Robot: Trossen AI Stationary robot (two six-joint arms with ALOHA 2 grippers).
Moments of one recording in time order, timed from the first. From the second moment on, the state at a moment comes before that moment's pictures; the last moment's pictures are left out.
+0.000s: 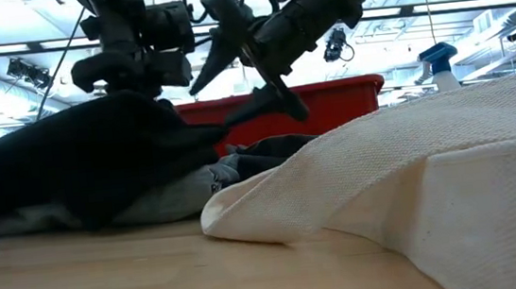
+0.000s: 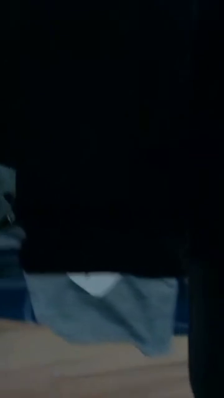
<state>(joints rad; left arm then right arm) 0.27 1.47 1.01 -0.83 0.19 0.27 0.02 1.86 1.24 -0.03 -0.01 0.90</state>
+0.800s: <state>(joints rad) 0.04 1.28 1.14 -0.98 0.23 0.04 -0.04 1.77 1.24 -0.27 0.06 1.00</state>
